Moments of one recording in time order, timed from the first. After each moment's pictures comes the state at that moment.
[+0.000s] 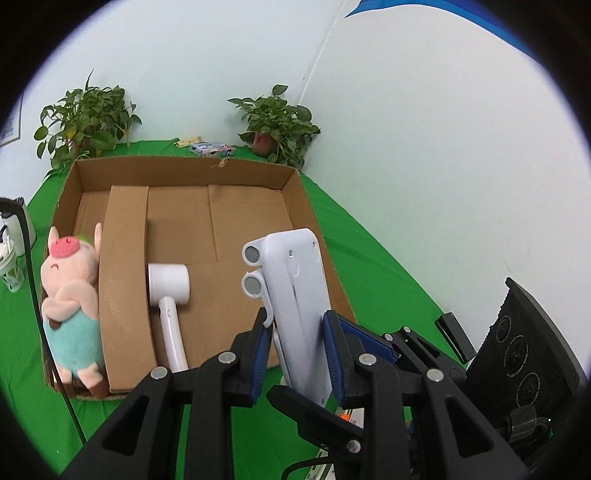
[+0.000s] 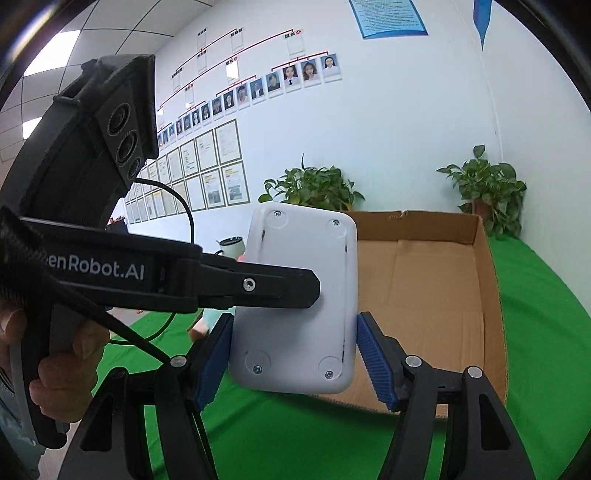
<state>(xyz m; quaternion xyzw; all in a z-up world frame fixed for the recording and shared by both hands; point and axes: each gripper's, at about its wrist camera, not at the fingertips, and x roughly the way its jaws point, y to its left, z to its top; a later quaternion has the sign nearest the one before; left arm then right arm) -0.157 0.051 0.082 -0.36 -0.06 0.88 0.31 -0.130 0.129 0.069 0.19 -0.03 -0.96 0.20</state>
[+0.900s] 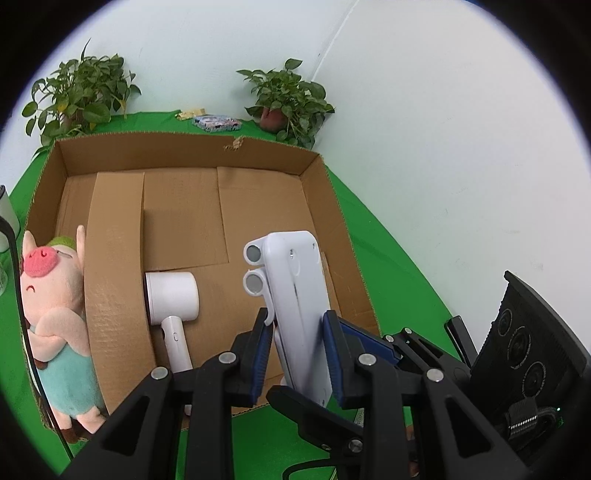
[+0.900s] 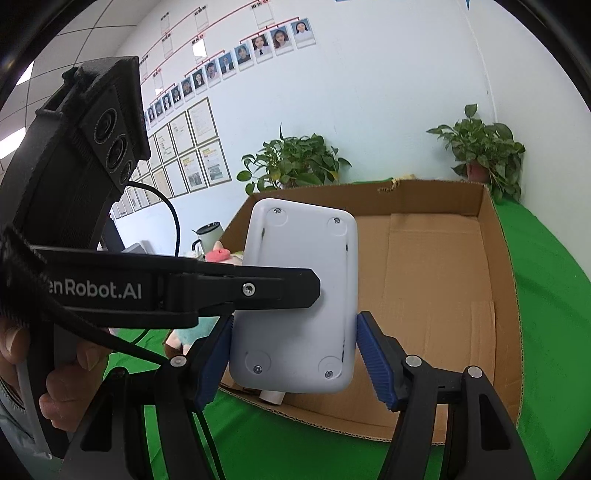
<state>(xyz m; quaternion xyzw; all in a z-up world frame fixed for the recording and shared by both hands) -0.228 0.050 0.062 -0.42 -0.08 0.85 0.32 -0.234 0.134 0.075 0.28 -0.06 -0.94 0.18</state>
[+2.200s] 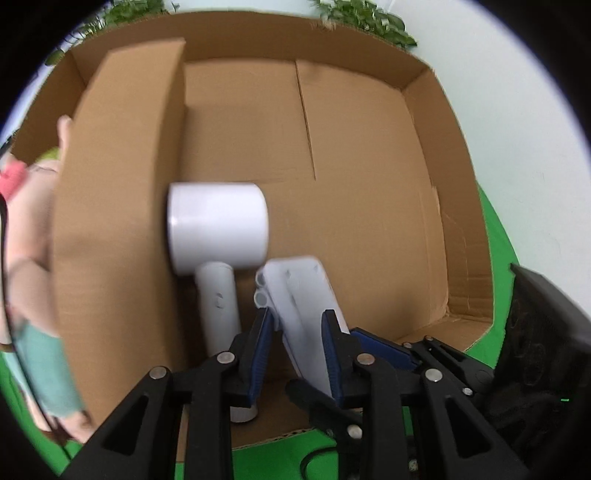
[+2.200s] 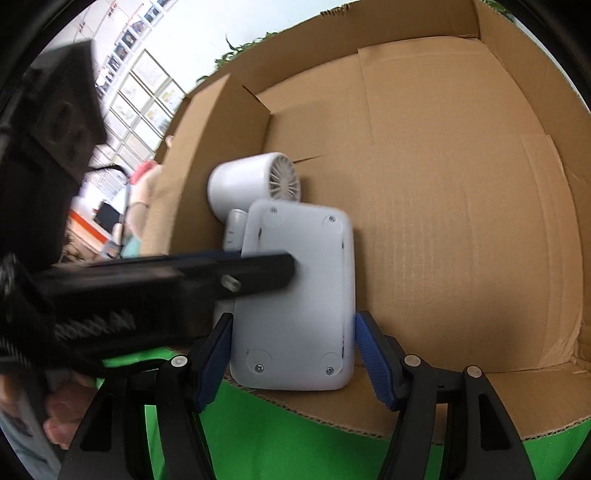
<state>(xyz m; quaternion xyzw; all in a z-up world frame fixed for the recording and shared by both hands) -0.276 0.063 -0.030 -0.54 -0.03 0.82 0.20 -0.302 0.146 -0.056 0.46 -0.16 -0.85 0.19</state>
